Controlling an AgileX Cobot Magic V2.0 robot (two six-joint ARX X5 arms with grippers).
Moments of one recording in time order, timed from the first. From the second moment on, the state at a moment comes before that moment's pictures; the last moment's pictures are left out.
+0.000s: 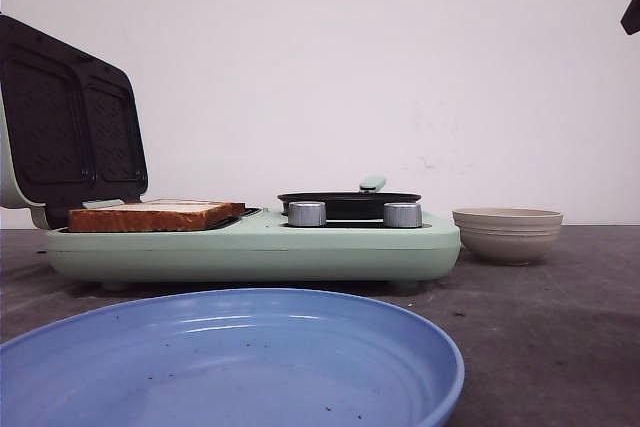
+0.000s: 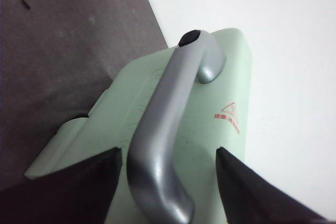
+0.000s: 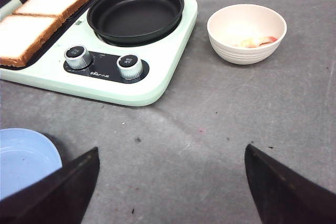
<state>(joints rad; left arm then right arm) 0.27 1.27 0.94 -0.04 0.56 -1.07 0.73 0.39 0.53 -0.62 0.32 0.35</state>
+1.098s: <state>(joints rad) 0.25 1.28 0.94 -0.03 0.52 -1.06 0.73 0.39 0.53 -0.62 0.32 0.35</state>
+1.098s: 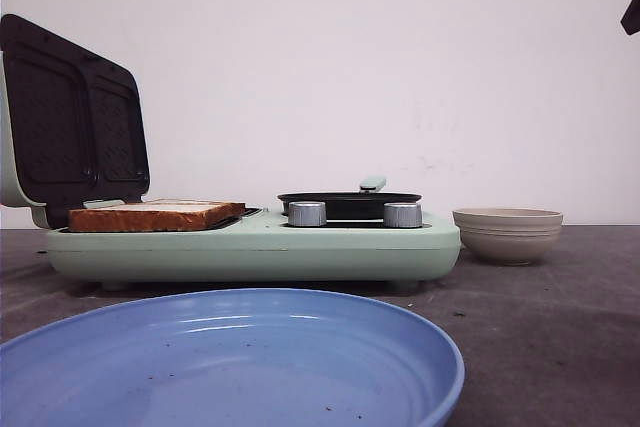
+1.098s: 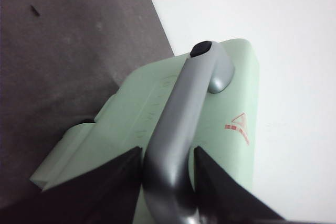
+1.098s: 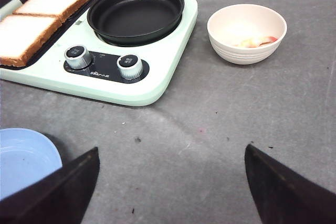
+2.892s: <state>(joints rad) -0.35 1.47 0.96 0.01 0.17 -0.73 0.73 0.39 0.53 -0.62 0.32 0.35</state>
